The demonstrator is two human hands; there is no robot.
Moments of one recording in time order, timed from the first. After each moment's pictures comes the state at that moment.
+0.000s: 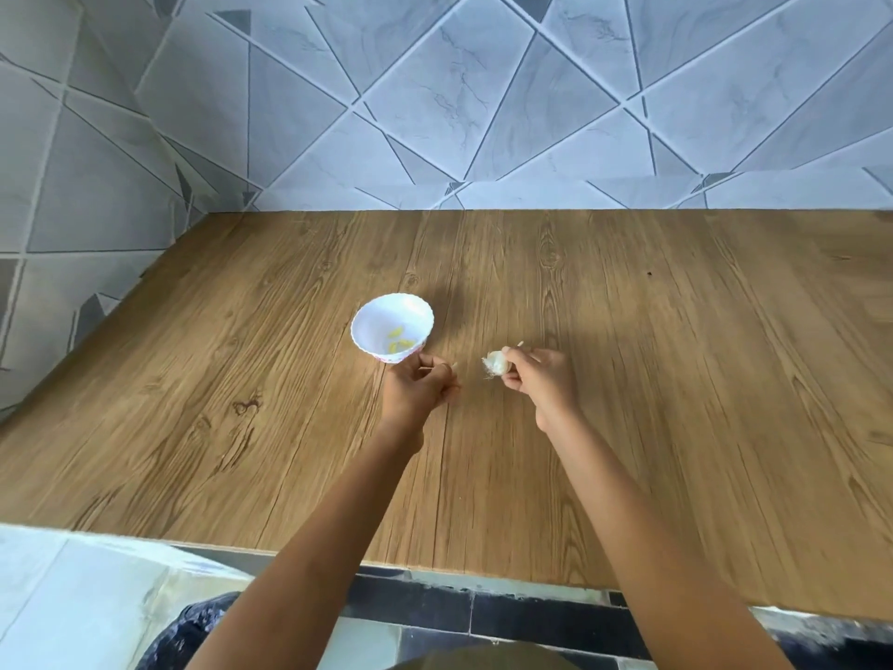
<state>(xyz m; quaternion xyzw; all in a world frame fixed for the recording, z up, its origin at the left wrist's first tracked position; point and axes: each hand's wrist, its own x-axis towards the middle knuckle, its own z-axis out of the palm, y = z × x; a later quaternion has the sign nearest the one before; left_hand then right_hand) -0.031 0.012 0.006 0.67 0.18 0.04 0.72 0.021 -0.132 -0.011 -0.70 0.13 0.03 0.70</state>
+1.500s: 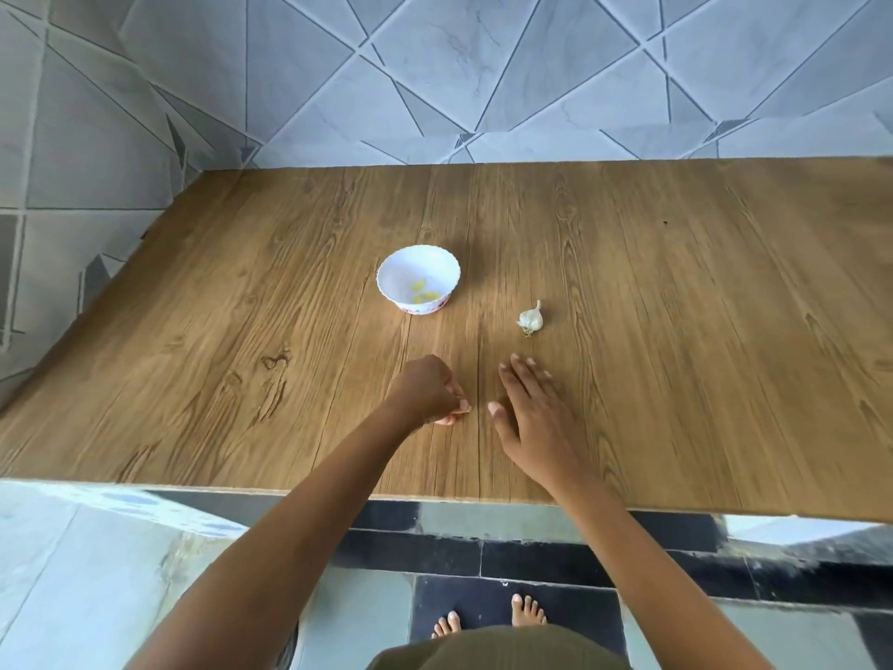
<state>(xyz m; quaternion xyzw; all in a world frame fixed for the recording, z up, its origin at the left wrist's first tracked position) -0.069 0.056 -0.001 0.91 0.08 -0.18 0.36 -0.092 -0.113 -0.059 -0.96 -0.19 -0.04 0.20</state>
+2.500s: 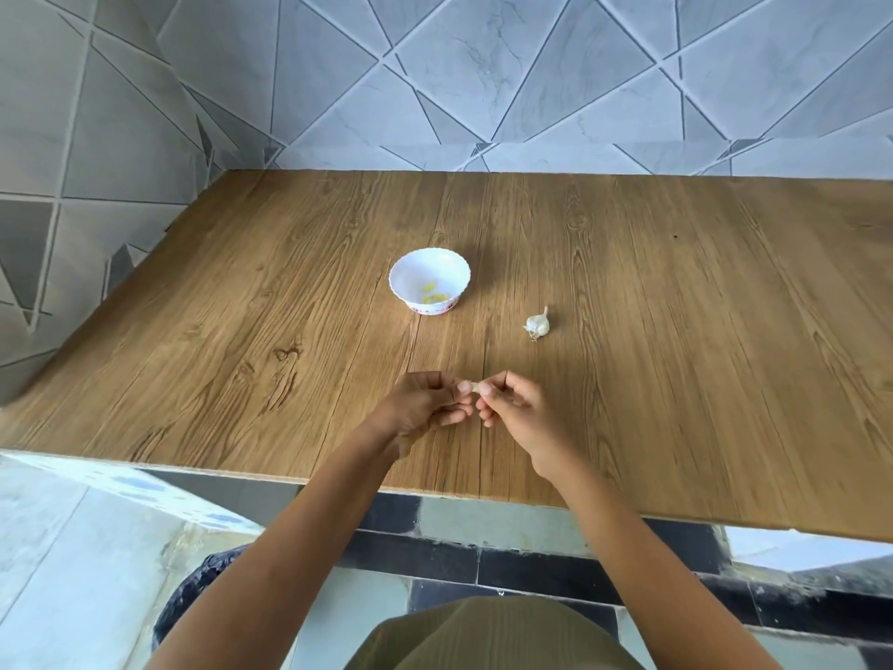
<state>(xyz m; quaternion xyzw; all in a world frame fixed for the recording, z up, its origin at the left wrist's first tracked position) -0.102 0.062 -0.001 0.62 0.13 -0.18 0.75 -0.092 -0.095 -0.017 -0.70 -0.05 0.18 0.69</state>
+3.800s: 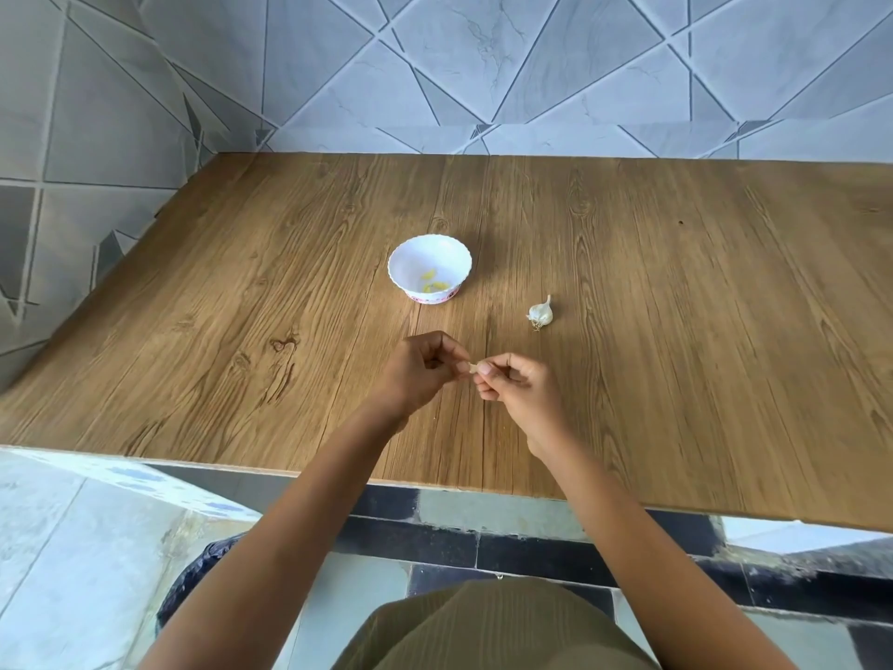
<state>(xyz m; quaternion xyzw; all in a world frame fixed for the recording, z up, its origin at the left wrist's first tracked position) -0.089 0.068 0.005 0.78 0.04 -0.06 0.62 -0.081 -0.084 -0.027 -0.70 -0.02 0.09 0.71</state>
